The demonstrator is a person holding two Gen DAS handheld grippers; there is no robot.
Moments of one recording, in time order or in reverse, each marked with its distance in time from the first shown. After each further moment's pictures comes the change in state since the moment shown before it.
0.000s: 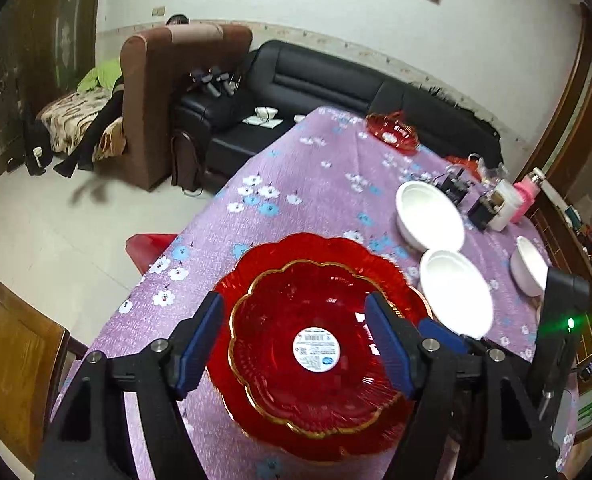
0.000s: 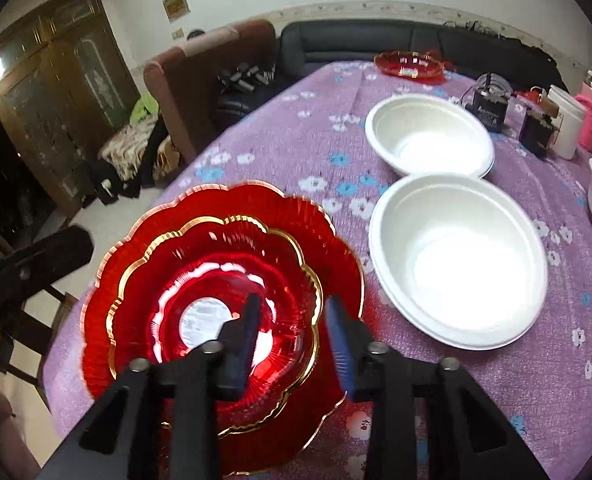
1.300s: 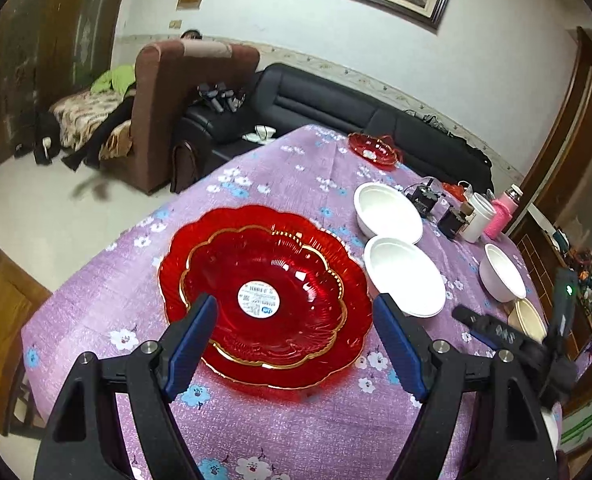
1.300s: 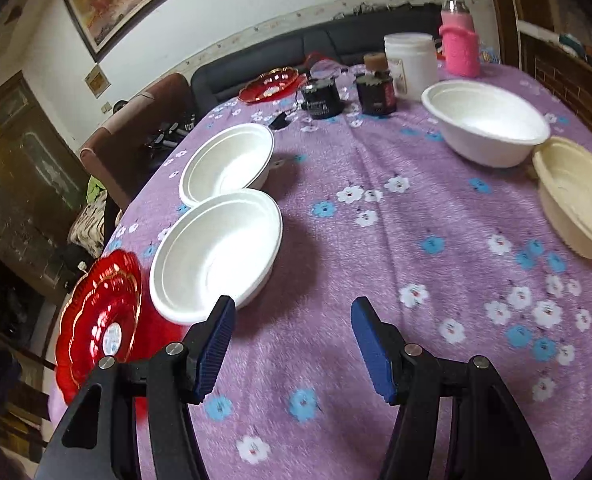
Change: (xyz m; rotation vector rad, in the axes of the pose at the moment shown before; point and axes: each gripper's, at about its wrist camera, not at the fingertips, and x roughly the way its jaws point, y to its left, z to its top) left arm -0.036 -0.044 -0.060 -0.084 -0.089 -0.017; right arm -0.065 -0.162 -0.029 0.326 -0.069 -0.063
